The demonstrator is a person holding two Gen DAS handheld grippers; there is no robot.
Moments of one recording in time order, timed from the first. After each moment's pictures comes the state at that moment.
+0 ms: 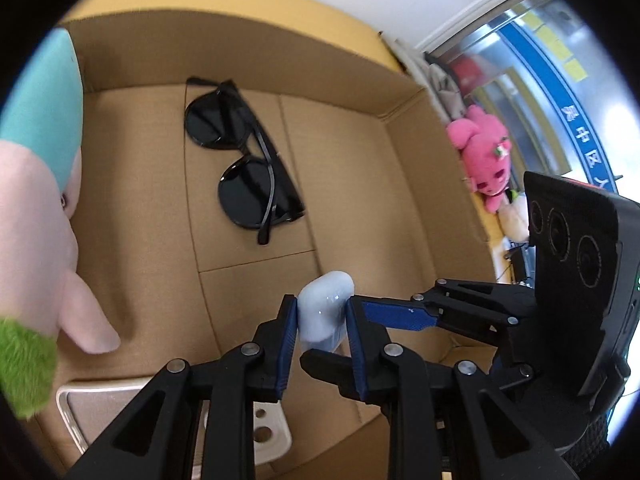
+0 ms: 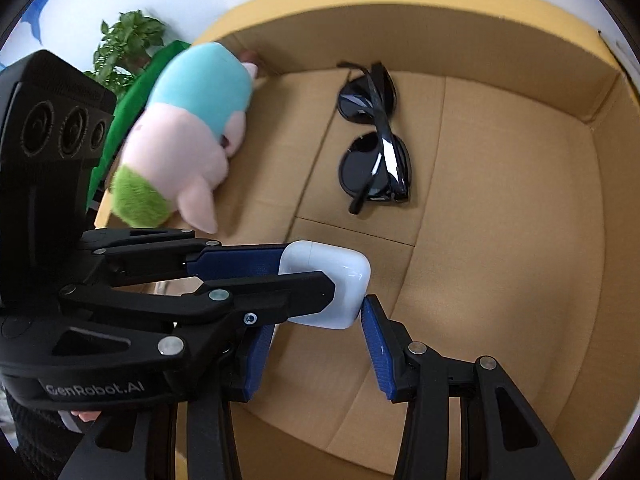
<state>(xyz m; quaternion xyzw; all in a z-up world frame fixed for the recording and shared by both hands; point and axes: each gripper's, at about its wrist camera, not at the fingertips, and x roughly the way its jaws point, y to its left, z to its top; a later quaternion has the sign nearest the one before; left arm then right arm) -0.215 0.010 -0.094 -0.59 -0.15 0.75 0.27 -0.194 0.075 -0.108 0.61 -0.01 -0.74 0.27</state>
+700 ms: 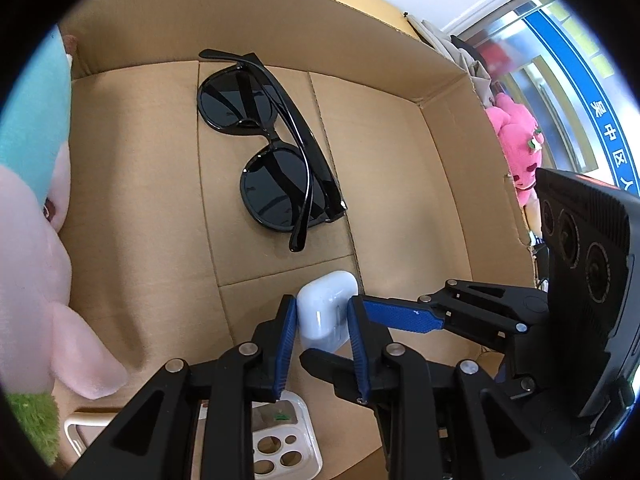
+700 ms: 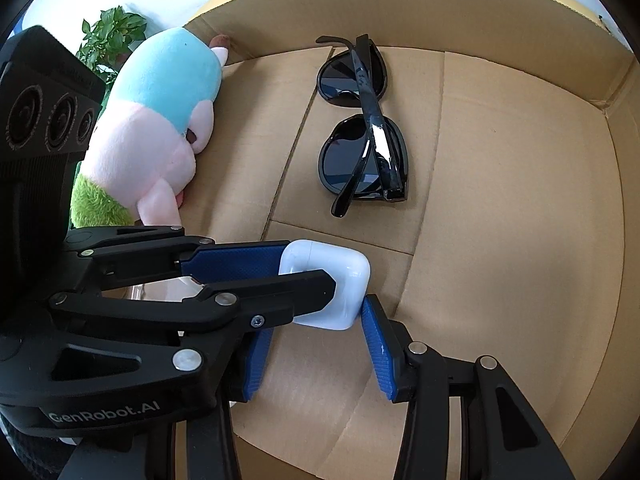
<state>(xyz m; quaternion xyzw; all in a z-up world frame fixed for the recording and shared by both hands) -0.229 0.013 -0.114 -0.61 -0.12 0.74 0.24 -0.202 0.068 -0.131 0.63 -0.01 -0.73 0.26</state>
